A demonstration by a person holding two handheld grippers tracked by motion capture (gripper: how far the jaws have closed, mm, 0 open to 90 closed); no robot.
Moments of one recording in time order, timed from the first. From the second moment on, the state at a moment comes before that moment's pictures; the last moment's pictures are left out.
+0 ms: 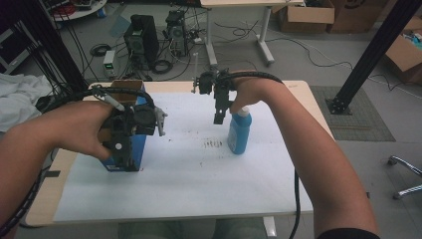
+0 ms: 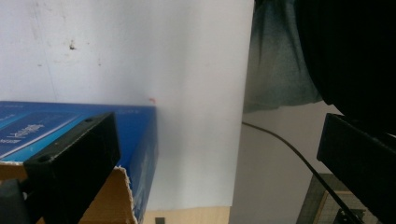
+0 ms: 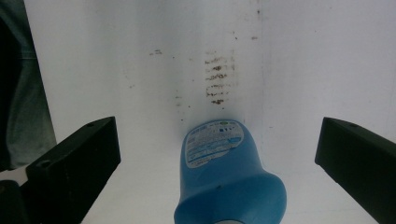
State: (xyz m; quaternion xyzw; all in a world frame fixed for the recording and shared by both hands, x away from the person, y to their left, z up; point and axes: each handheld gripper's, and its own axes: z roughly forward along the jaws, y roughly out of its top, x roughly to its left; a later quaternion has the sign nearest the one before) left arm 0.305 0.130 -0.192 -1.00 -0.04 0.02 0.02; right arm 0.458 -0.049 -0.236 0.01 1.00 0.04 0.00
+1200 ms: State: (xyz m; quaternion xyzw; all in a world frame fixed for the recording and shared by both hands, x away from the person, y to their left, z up) left arm 0.304 0.128 -0.193 -1.00 -0.03 0.03 0.02; right arm 0.458 -0.056 -0.234 0.01 1.00 0.04 0.01
